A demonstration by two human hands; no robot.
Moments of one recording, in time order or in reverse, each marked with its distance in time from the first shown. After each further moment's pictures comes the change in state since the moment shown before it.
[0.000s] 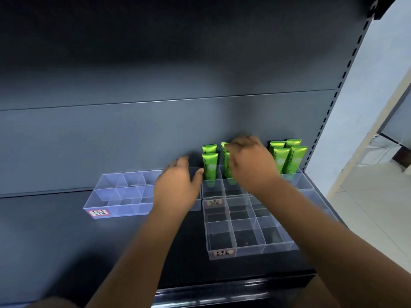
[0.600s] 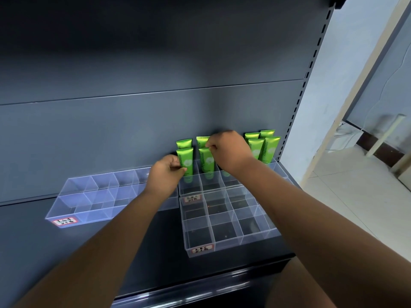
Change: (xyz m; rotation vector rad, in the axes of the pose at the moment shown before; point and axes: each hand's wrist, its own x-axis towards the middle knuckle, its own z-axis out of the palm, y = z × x) left_hand 0.040 -0.006 0.058 -0.561 -0.165 -0.109; right_hand 0.025 0.031 0.027 0.193 -0.113 0.186
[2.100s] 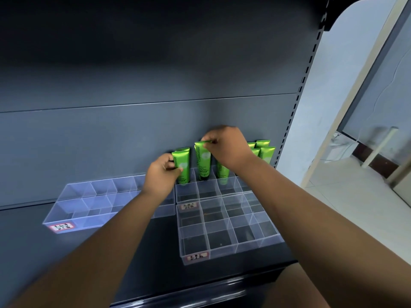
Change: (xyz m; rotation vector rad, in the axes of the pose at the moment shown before) left_hand 0.013 0.007 -0.001 -0.212 0.042 0.058; right_hand 0.005 -0.008 -0.041 0.223 0.108 -0.102
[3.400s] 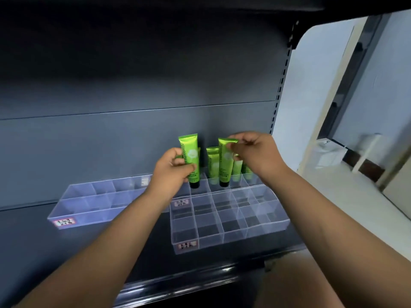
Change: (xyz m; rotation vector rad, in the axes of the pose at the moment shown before) left_hand -0.070 0.084 0.015 -0.254 -0.107 -0.055; right_hand -0.091 0.005 -0.084 0.682 0.186 0.317
